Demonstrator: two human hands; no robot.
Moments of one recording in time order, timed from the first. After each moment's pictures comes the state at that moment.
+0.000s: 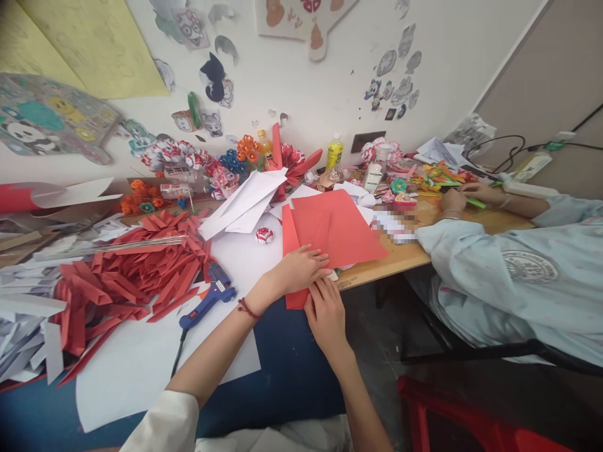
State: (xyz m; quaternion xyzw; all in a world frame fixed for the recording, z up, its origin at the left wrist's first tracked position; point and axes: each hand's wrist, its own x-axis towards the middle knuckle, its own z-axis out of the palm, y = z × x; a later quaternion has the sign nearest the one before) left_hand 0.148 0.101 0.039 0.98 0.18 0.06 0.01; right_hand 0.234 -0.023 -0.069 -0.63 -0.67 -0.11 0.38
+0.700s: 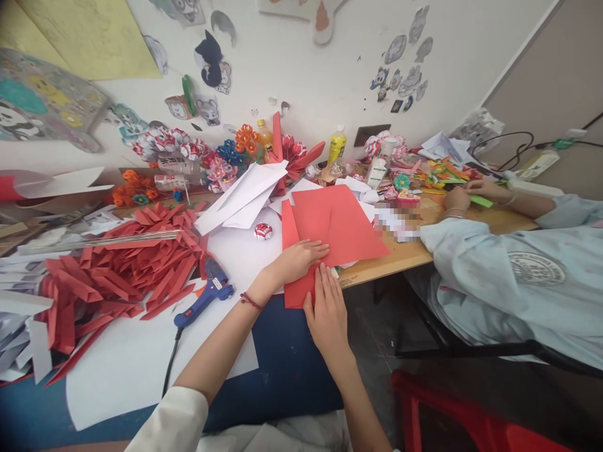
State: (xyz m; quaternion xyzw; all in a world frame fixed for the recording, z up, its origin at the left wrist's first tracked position) left_hand 0.145 0.127 0.012 0.98 0.18 0.08 0.07; right_hand 0.228 -0.027 -0.056 -0.68 -0.66 -0.10 0.31
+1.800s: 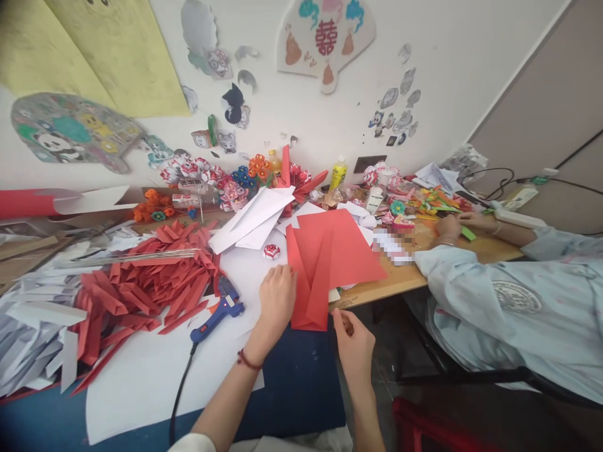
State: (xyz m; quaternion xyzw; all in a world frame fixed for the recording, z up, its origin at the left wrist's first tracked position) left_hand 0.105 0.069 0.040 0.83 0.54 0.16 0.02; right_hand 0.251 -0.053 -0.019 -0.78 -0.38 0.17 0.47
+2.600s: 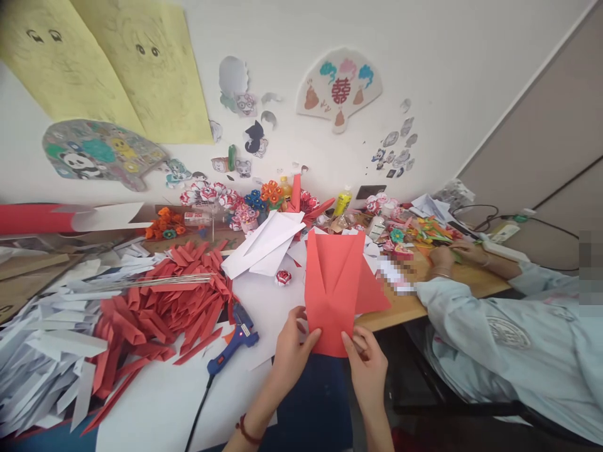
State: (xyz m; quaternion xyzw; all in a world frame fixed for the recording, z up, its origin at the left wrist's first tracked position) left_hand 0.076 0.034 0.038 0.67 0.47 0.36 0.43; right_hand 0.231 -0.036 0.022 -0.66 -0.32 0.23 0.64
